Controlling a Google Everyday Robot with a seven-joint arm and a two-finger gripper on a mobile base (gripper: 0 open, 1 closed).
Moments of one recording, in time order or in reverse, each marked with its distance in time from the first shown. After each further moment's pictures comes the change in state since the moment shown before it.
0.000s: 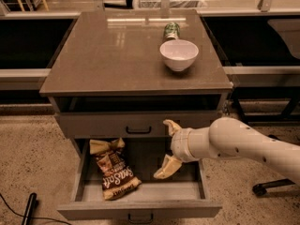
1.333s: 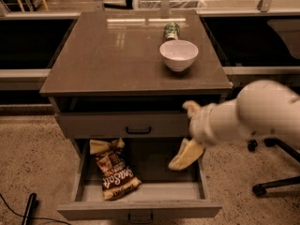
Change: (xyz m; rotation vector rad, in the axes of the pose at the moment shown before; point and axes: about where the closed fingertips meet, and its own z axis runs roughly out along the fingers) arm -0.050 -0.021 -0.122 0.027 0.165 0.076
